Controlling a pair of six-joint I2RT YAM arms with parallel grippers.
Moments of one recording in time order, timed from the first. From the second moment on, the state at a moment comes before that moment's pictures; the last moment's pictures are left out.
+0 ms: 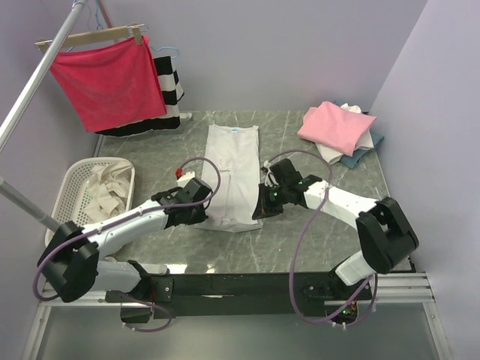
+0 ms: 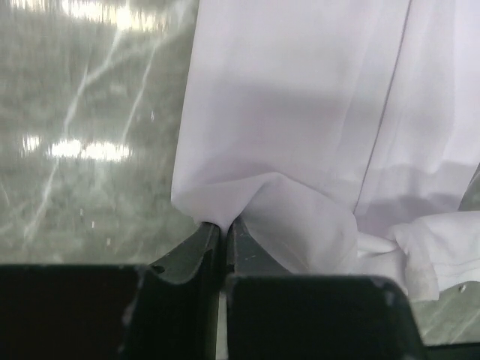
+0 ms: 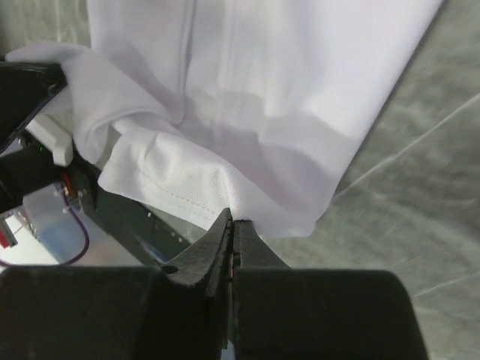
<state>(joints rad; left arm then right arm) -0.76 1.26 0.75 -0.55 -0.29 -0.91 0.59 1.47 0.85 -0.39 -0.44 0.58</state>
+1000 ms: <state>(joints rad) -0.44 1.66 1.12 -0.28 -0.26 -0.54 0.42 1.82 1.24 -0.43 -0.24 0.45</state>
